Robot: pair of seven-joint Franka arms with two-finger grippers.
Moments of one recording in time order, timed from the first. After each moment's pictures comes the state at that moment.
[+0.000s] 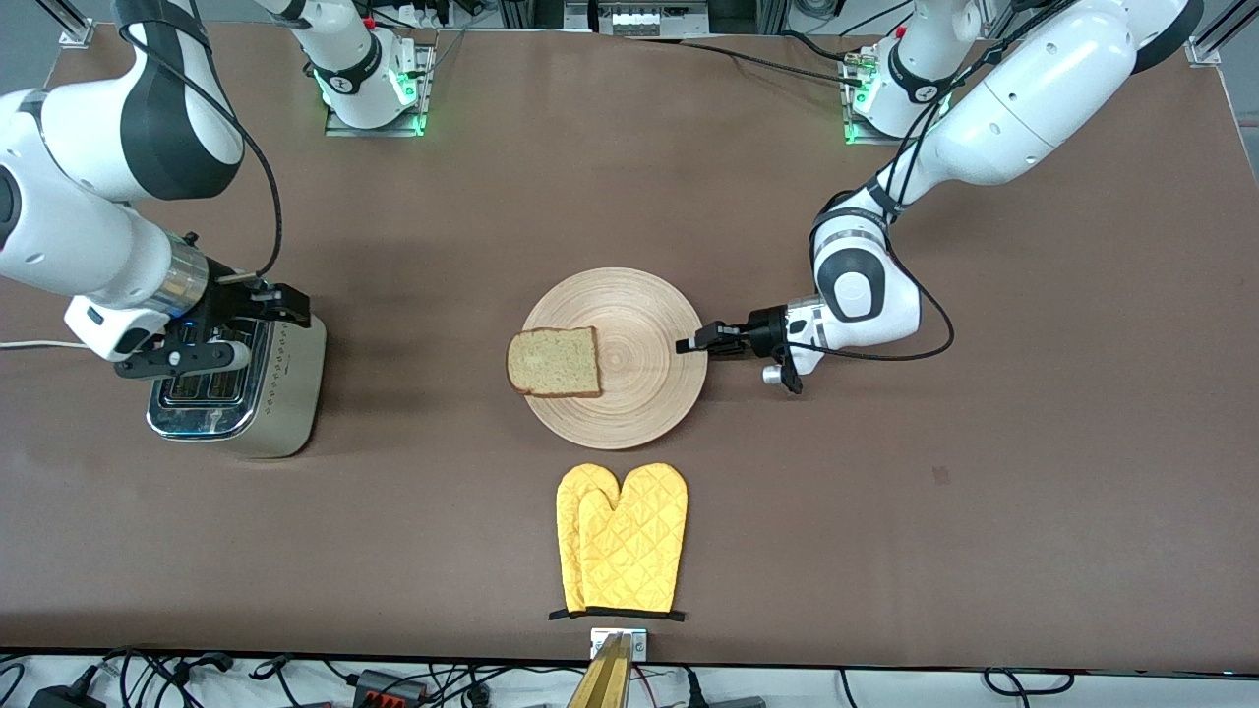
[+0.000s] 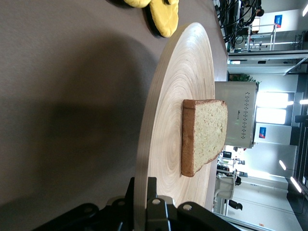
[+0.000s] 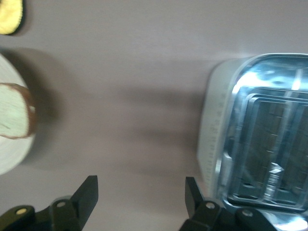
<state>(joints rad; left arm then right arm) 0.14 0.78 -0.65 -1.94 -1.48 2.52 0.95 0.10 0.23 0.02 -1.70 0.11 1.82 -0.01</state>
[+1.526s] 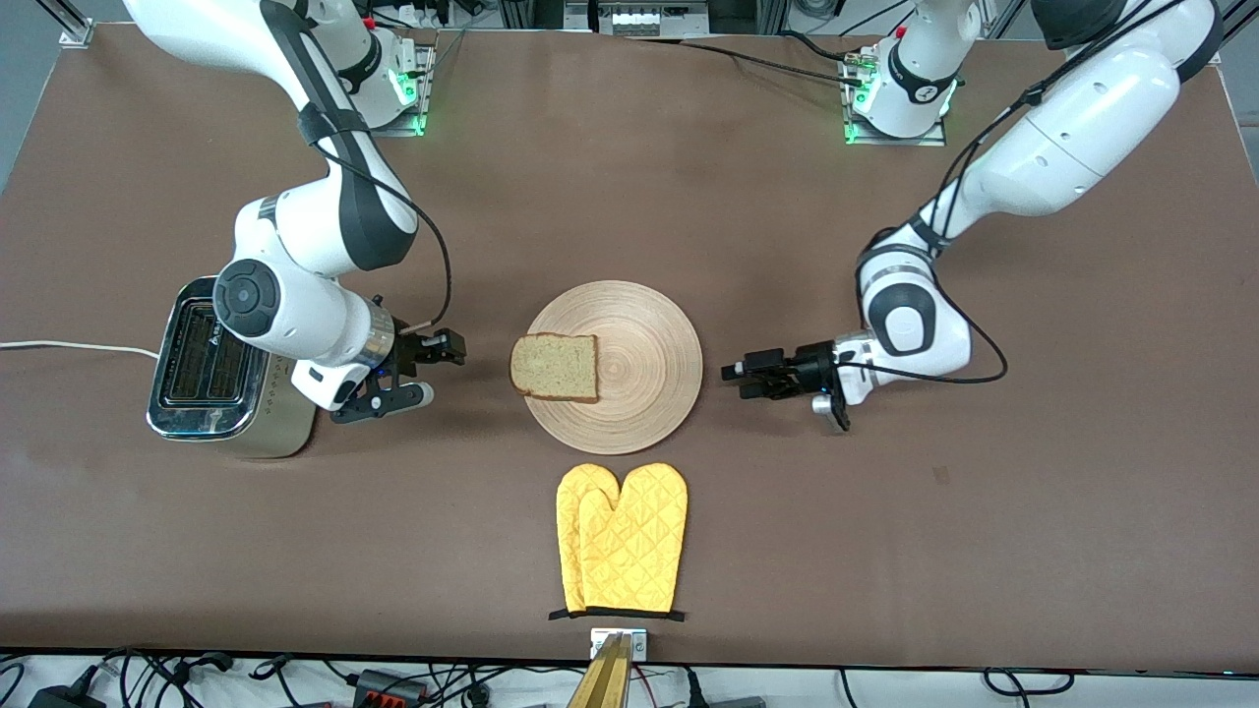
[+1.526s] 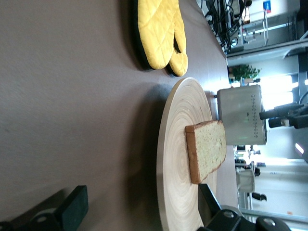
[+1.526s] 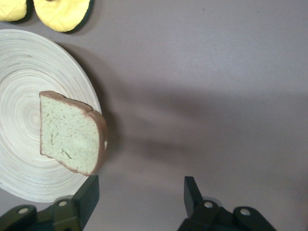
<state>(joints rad) 0.31 0.86 -0.63 -1.87 -1.22 2.45 1.04 0.31 0.45 0.02 -1.70 0.24 2.09 -0.01</state>
